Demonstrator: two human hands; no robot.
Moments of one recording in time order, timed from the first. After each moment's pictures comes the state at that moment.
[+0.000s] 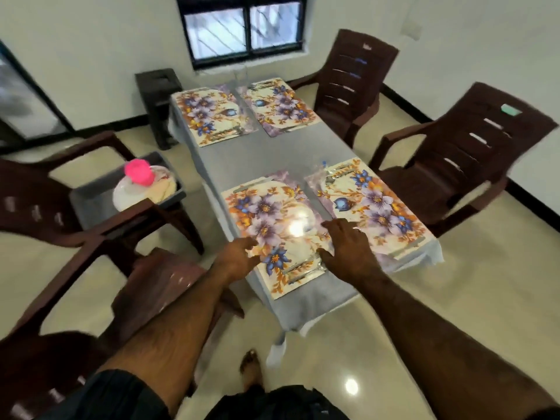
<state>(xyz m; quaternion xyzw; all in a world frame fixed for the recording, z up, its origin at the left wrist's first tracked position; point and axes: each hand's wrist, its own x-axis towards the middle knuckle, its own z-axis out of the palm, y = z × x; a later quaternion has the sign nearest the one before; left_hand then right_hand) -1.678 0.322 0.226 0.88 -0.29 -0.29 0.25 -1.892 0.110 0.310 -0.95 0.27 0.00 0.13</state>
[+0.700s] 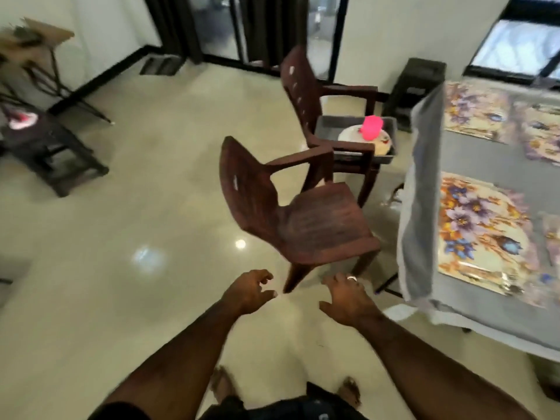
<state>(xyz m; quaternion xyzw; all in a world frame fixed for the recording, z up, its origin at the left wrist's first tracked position) -1.977 0.785 0.214 0.91 0.04 -0.26 0.31 -1.956 0.503 0.220 -0.95 -0.13 0.27 0.07</state>
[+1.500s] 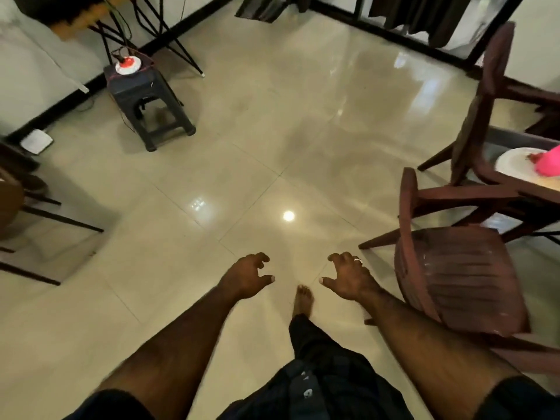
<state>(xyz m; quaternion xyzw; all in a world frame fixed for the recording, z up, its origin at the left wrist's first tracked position) -1.866 1.242 0.165 0.88 0.21 -0.25 0.33 -1.743 0.970 0.155 -0.91 -0.19 0.35 0.07</state>
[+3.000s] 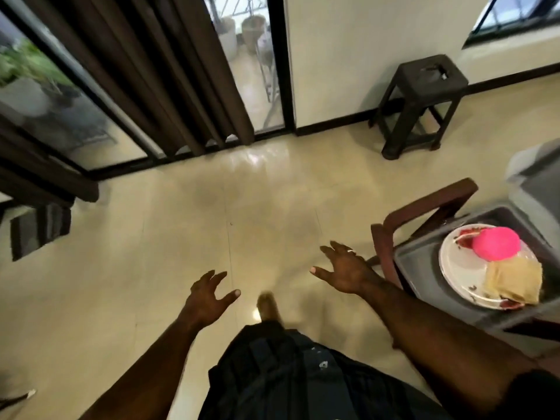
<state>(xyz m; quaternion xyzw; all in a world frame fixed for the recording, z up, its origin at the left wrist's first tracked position) -0.660 1.254 0.181 0.93 -0.07 -0.32 0.17 -0.754 0.870 0.176 -0.92 0.13 0.26 0.26</state>
